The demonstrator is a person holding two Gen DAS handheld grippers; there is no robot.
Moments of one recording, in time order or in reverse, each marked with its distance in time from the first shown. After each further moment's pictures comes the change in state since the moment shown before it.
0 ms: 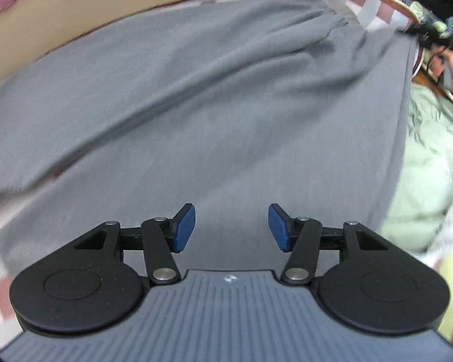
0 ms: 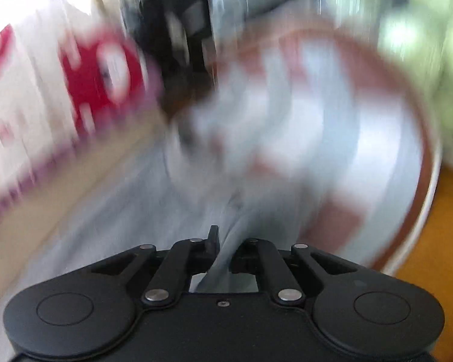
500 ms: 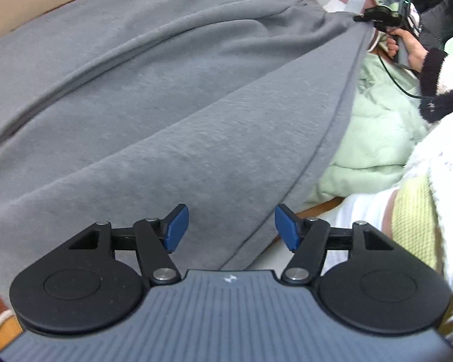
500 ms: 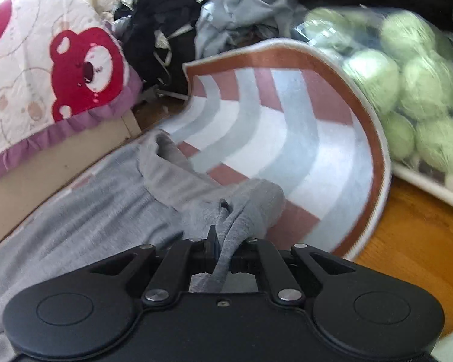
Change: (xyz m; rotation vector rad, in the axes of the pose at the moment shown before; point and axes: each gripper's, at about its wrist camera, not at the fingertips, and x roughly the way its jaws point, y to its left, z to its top) left arm 0.003 -0.019 -0.043 0.049 0.046 -0.181; right arm 0.003 0.007 -0.015 -0.128 0.070 -0.158
